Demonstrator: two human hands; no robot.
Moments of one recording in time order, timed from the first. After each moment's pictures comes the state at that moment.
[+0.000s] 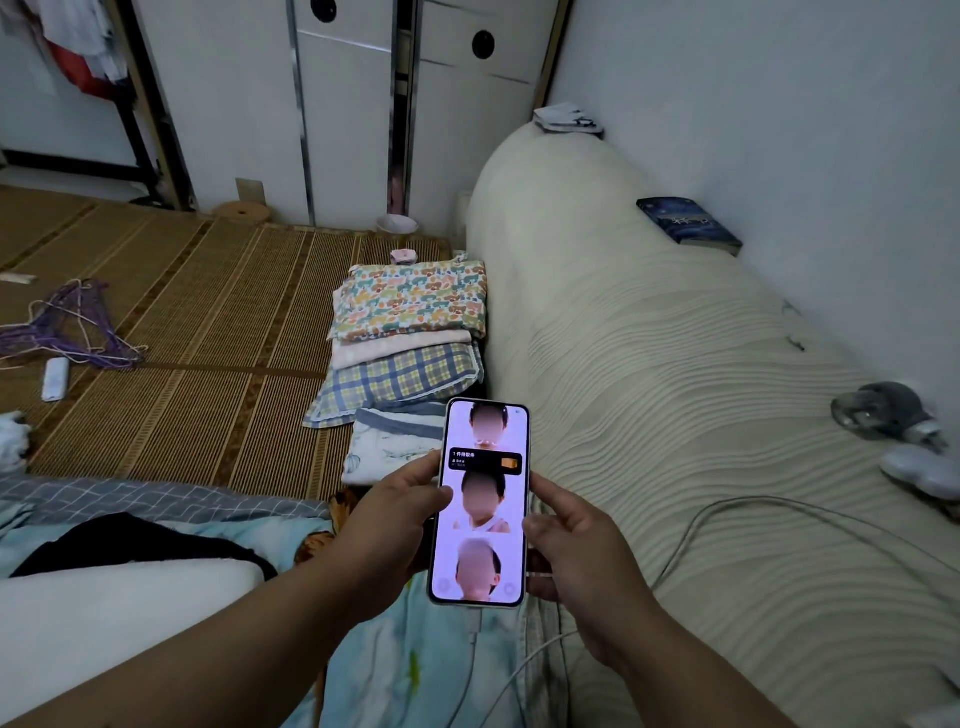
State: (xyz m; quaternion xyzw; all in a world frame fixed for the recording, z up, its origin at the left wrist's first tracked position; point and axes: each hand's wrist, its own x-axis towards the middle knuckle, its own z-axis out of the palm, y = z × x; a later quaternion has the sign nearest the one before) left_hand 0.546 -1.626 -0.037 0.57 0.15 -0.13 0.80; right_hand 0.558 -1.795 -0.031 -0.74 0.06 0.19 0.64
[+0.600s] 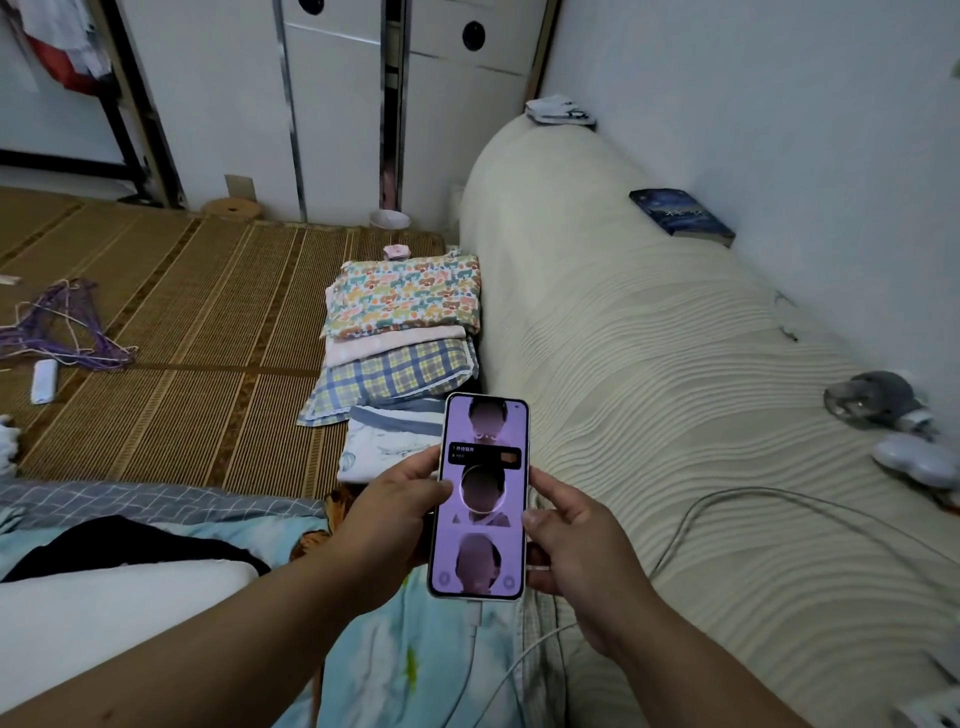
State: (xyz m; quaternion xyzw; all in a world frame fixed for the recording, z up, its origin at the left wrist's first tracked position) left_hand 0.552 -1.631 -0.038 0.57 0.12 -0.15 0.80; right_hand 0.562 -1.798 -0.032 -0.72 0.08 0.19 0.66
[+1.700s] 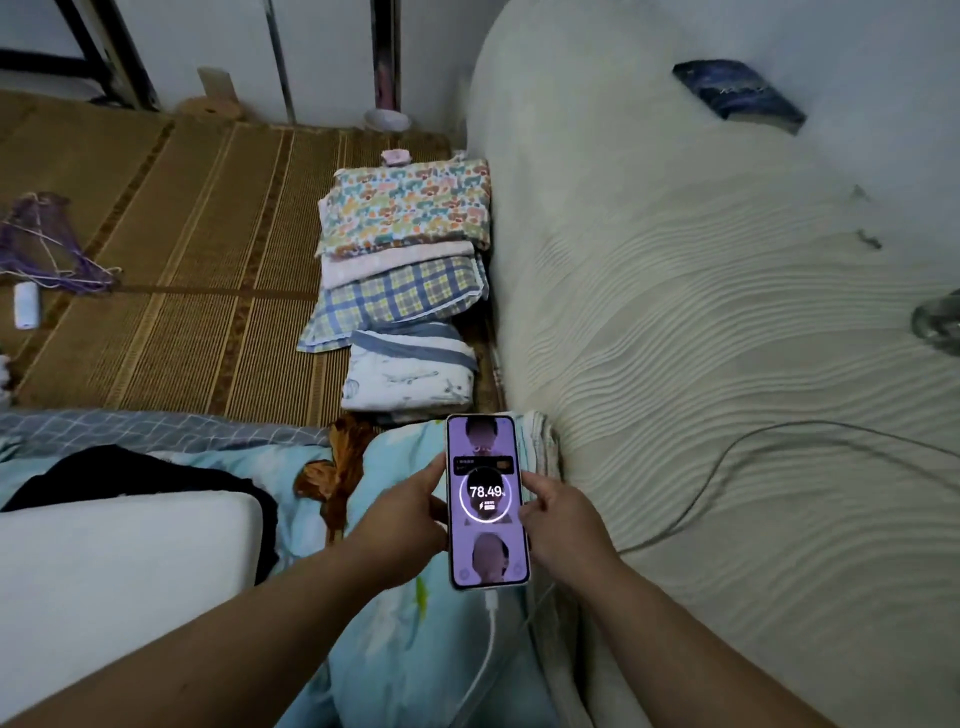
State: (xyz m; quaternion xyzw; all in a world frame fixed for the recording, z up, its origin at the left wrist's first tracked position) left_hand 0.562 -1.637 -0.140 0.81 0.10 -0.25 0.52; right_hand 0.588 -1.810 -0.145 -0.89 0.02 0.21 0.41
